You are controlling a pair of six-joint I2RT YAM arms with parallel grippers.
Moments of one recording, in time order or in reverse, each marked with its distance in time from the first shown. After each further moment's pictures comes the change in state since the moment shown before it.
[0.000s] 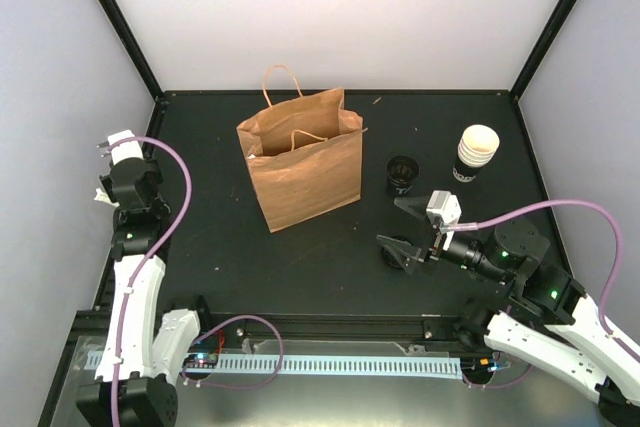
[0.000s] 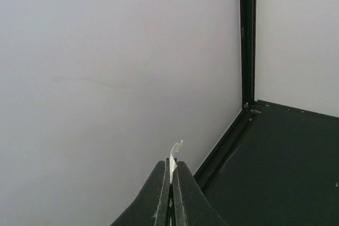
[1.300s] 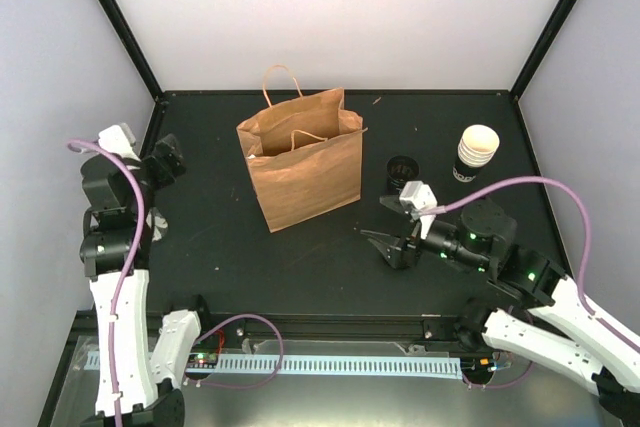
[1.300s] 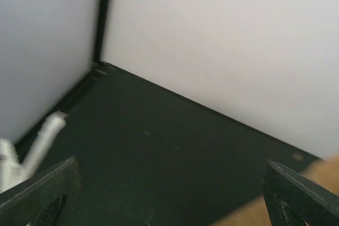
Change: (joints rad) left arm 0.060 -0.030 0.312 -0.486 0.579 -0.456; right arm 0.000 0.124 0.027 -0.032 0.016 0.025
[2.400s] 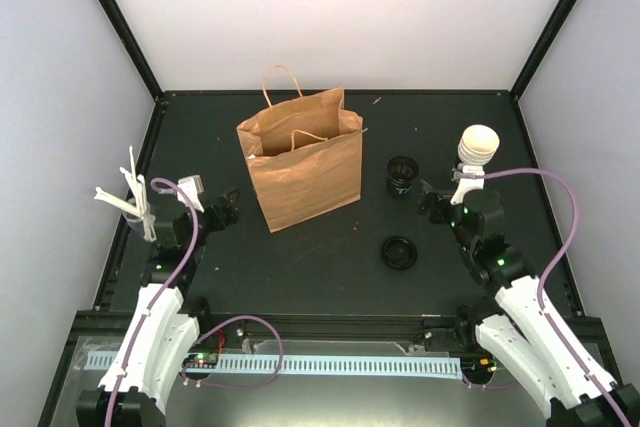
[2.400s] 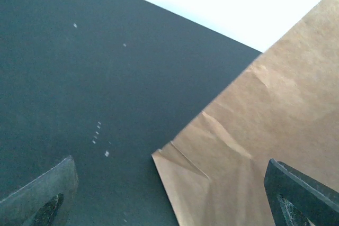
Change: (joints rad) left arm -0.207 -0.147 -0.742 0.492 0.245 -0.076; right arm -0.565 0.091 -0.267 0.116 0.351 0.225
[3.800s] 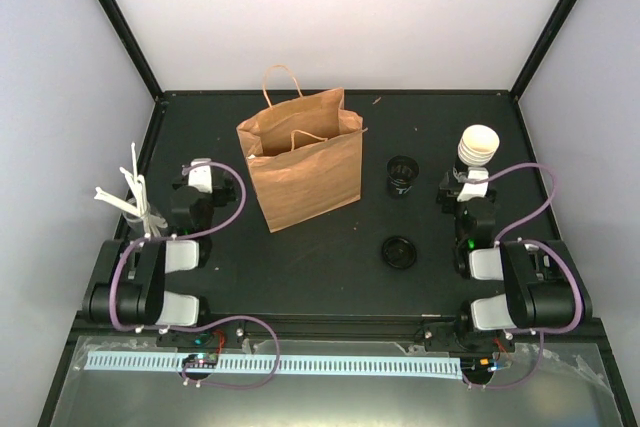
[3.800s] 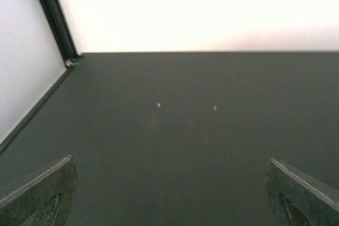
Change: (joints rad) left arm 0.000 0.721 -0.077 1.003 -0.352 0.433; right arm -0.294 0.704 -0.403 1.385 0.042 -0.292
